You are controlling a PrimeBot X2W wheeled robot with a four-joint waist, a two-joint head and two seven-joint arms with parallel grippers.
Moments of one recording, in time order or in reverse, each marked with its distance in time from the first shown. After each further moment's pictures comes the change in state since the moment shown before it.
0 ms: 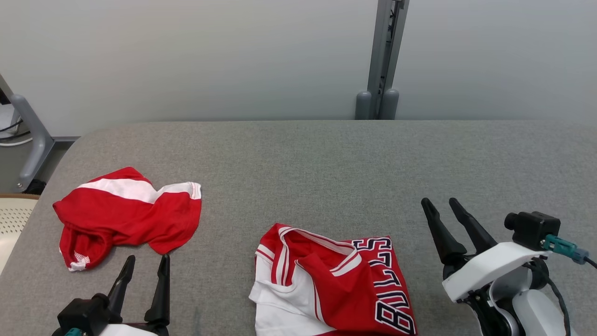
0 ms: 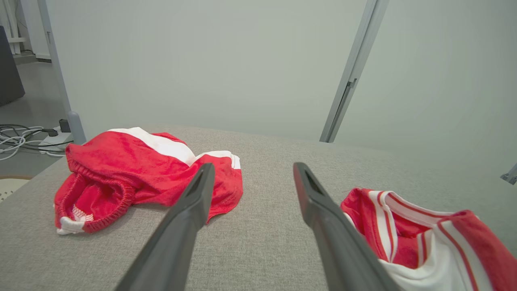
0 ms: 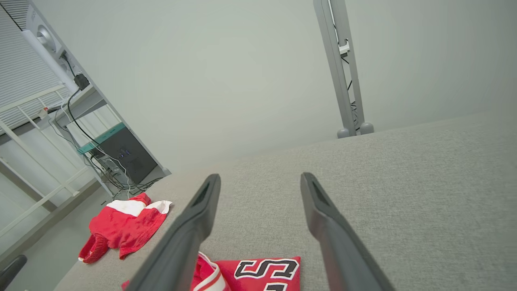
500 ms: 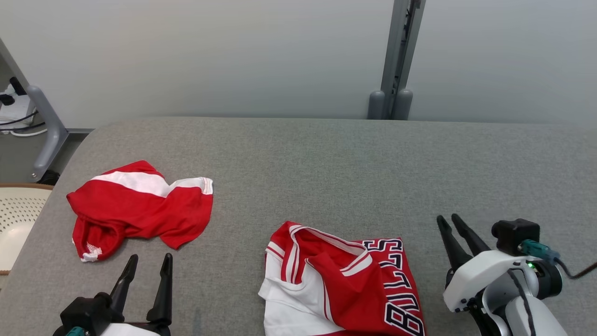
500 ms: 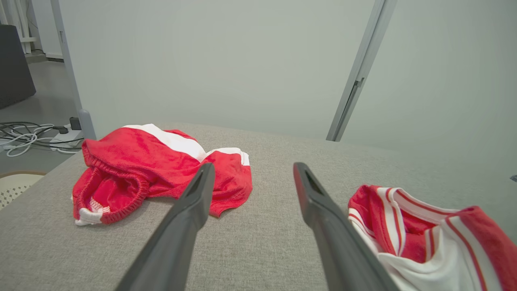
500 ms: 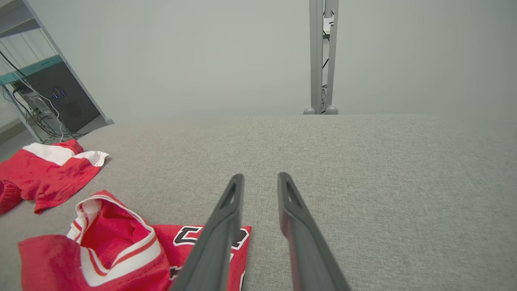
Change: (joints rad) left arm -0.004 0.007 -0.014 0.002 -0.003 0.000 0.000; right arm 0.002 0.075 -0.123 0.107 -0.297 0.000 0.047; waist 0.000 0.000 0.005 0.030
